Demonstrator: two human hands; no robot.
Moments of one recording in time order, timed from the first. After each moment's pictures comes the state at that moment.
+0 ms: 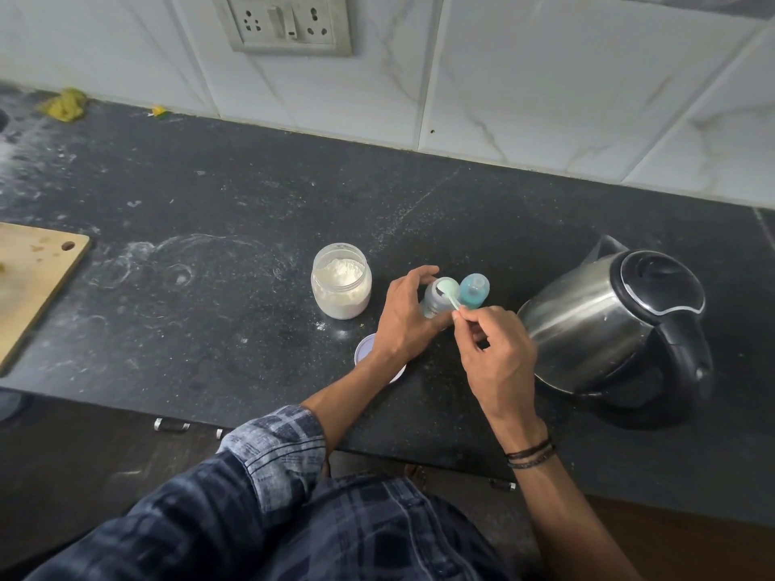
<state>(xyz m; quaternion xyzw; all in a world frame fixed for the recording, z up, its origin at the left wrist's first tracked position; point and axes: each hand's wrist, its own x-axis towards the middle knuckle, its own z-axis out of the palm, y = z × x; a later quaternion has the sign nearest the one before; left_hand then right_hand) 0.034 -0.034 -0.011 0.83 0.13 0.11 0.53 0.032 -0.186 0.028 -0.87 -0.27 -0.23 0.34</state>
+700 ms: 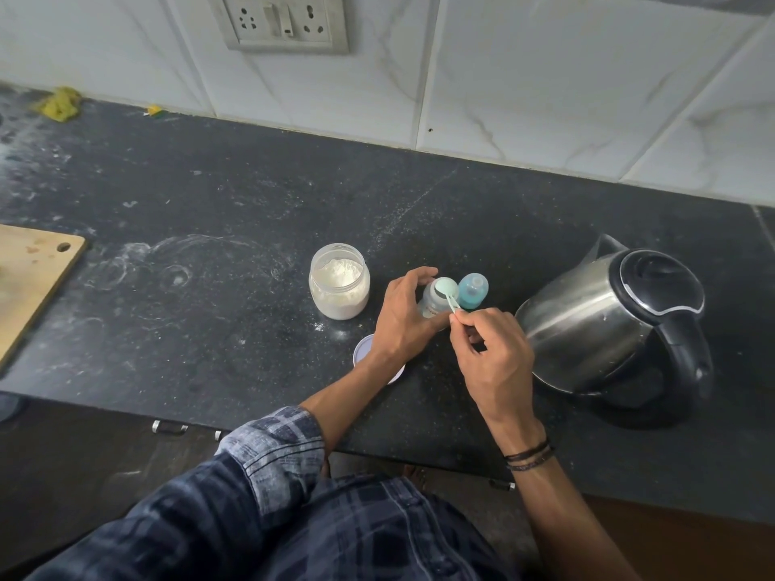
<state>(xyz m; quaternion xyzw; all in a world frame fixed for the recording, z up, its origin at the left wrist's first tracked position) 0.034 -0.033 -0.013 0.83 0.13 0.11 0.53 0.028 -0.186 0.028 -0.88 -0.27 -0.23 0.32</state>
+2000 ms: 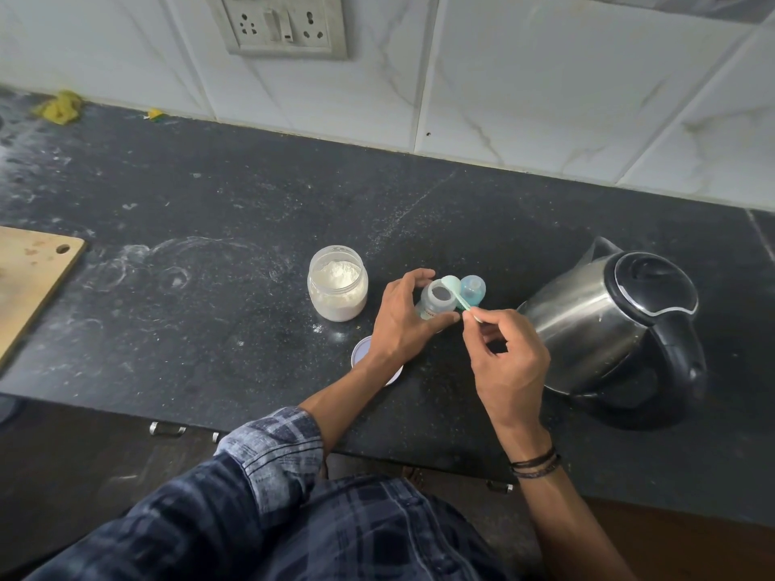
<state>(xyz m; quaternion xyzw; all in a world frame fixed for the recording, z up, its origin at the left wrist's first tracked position) 0.034 -0.034 -0.011 0.83 0.15 0.10 0.53 0.026 -0.194 0.037 -0.84 -0.22 -0.24 0.43</state>
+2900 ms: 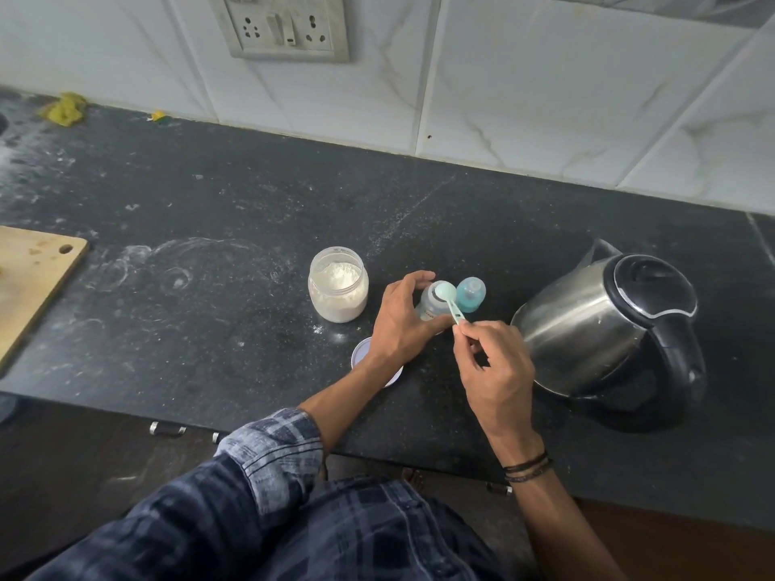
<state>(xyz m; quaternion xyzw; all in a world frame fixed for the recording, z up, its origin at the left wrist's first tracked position) 0.034 -0.033 -0.010 0.83 0.14 0.09 0.53 0.021 -0.196 0.020 -0.86 -0.29 -0.25 0.34</state>
